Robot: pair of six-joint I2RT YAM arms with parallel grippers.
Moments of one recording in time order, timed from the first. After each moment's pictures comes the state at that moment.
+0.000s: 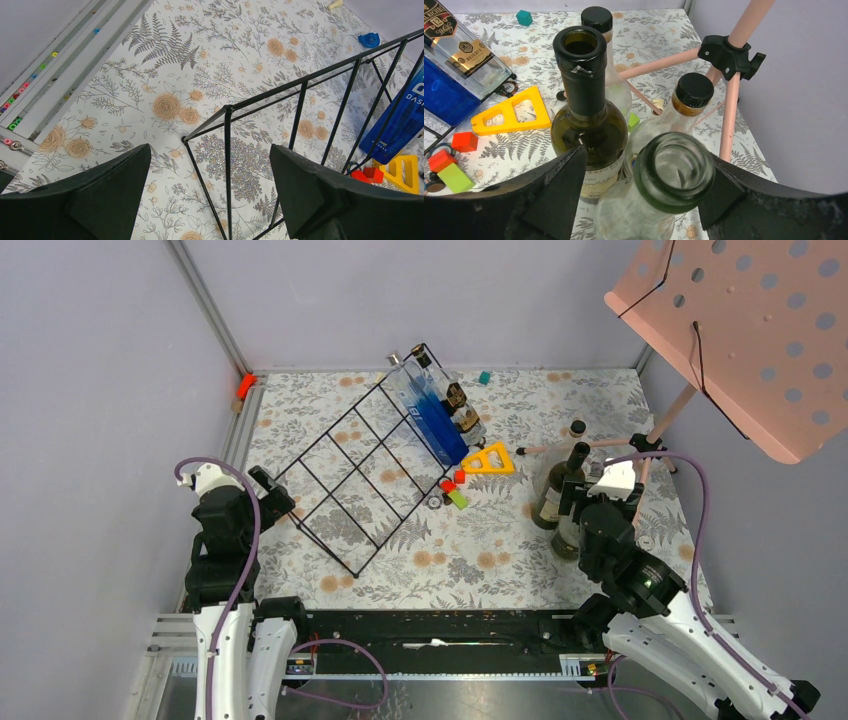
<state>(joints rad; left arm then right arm) 0.10 0.51 0.79 -0.76 -0.18 -0.47 0.75 0.51 0.63 -0.44 0.98 0.13</state>
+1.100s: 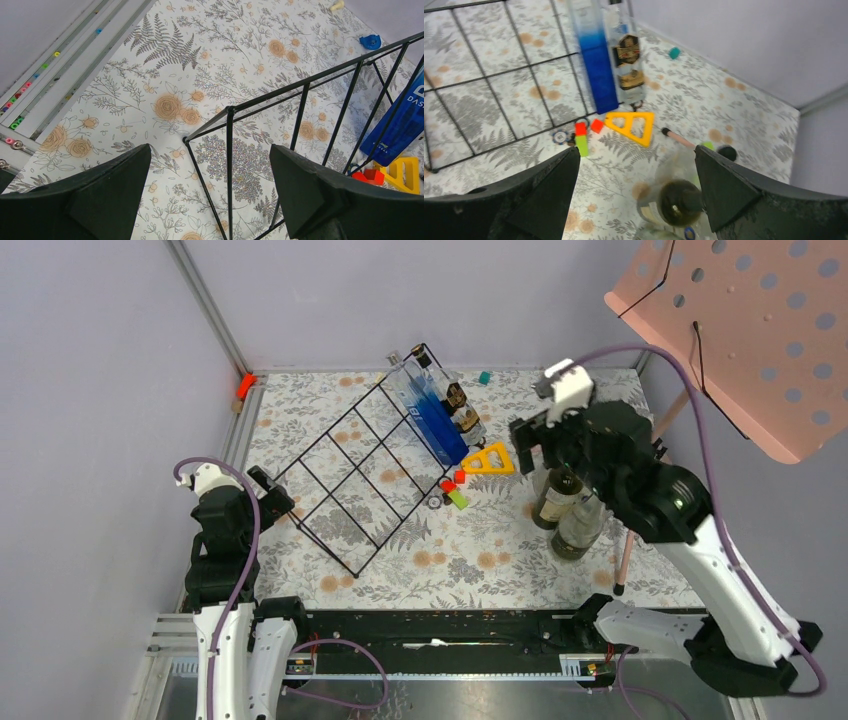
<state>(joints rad) 0.11 0.51 0.79 -0.76 -0.18 -0.47 0.74 0.99 1.48 -0.78 0.39 -0.09</state>
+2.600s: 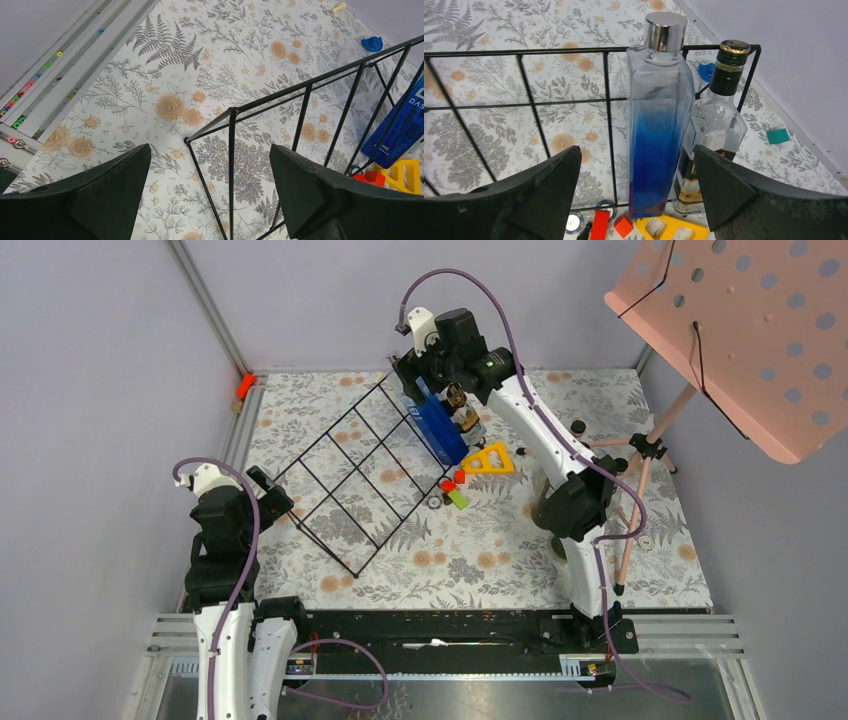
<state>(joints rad) 0.12 0.51 0.79 -0.76 -0.18 -0.47 0.62 2.14 2.37 -0.78 -0.15 -0.22</state>
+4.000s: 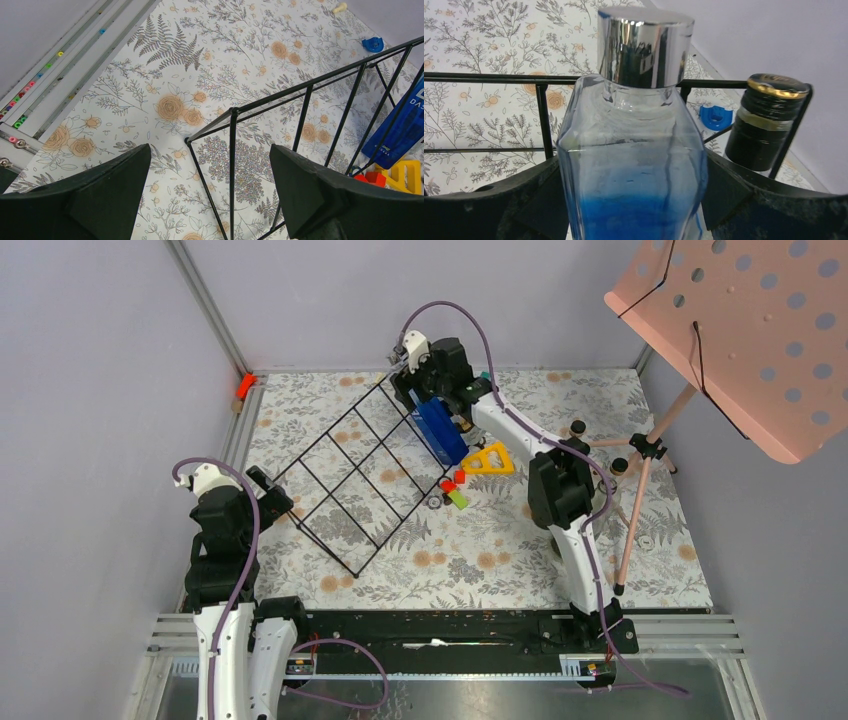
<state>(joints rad) 0.12 0.51 0.79 -0.77 -0.19 -0.47 0.56 2.30 2.09 -0.19 -0.24 -0.26</state>
